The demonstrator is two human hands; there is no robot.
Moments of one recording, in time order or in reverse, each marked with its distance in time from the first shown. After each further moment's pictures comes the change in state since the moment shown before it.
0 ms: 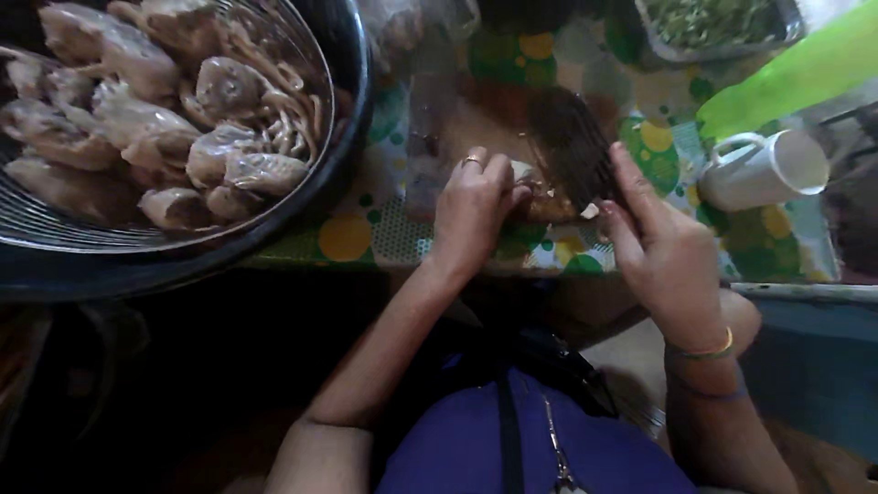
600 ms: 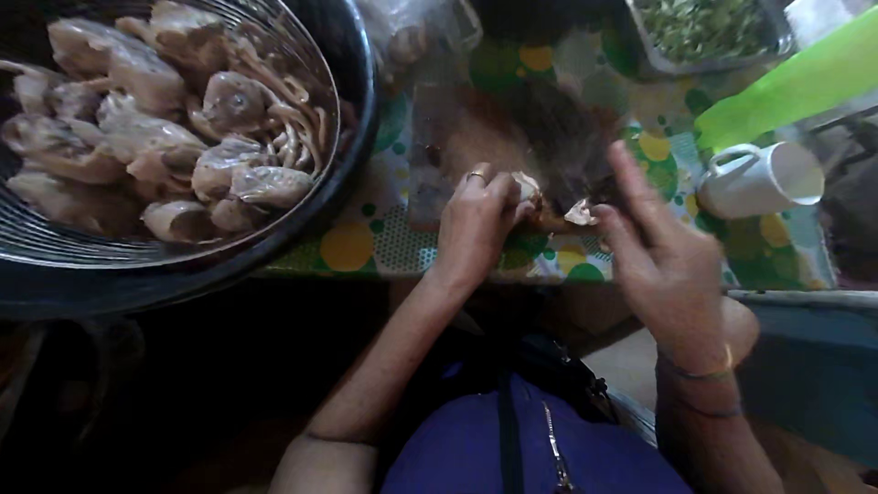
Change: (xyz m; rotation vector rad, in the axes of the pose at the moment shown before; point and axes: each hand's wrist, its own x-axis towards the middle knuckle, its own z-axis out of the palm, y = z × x) left_hand -0.001 -0.002 0.002 -0.057 -0.004 -0.017; right_hand 0.005 -0.017 -0.004 0.230 0.121 -0.026
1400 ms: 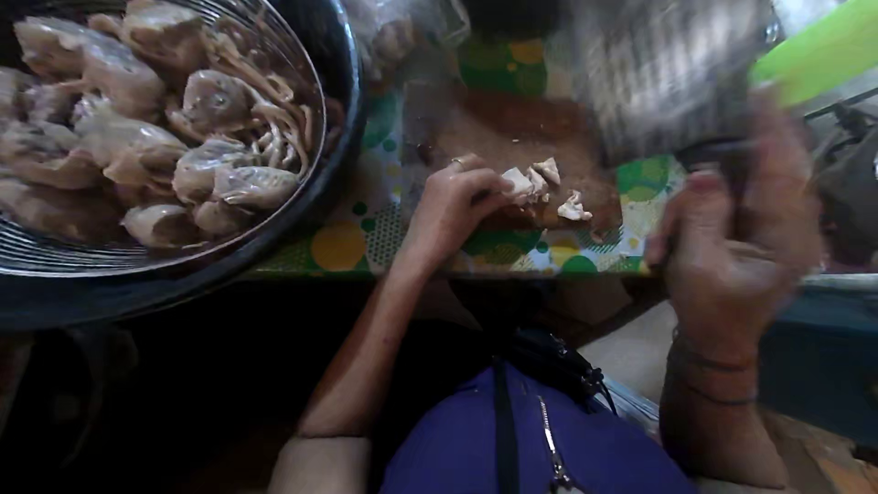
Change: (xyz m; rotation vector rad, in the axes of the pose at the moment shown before) left_hand 0.010 -0.033 -0.012 -0.195 -0.047 0.220; right_hand 0.001 0.007 -0.018 0.220 0.235 -0.017
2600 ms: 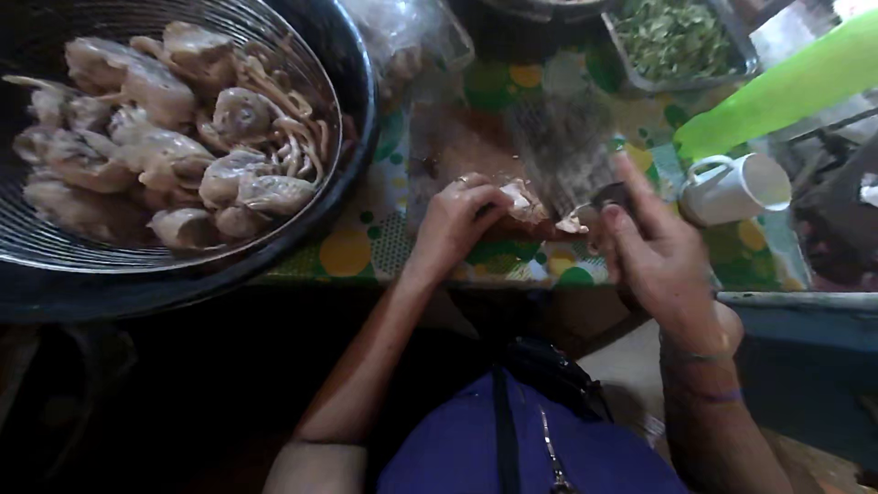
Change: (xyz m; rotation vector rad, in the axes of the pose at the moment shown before) left_hand -0.005 -0.008 0.010 0.034 0.061 0.018; right_hand -0.001 0.016 0.009 0.143 -0.277 0.255
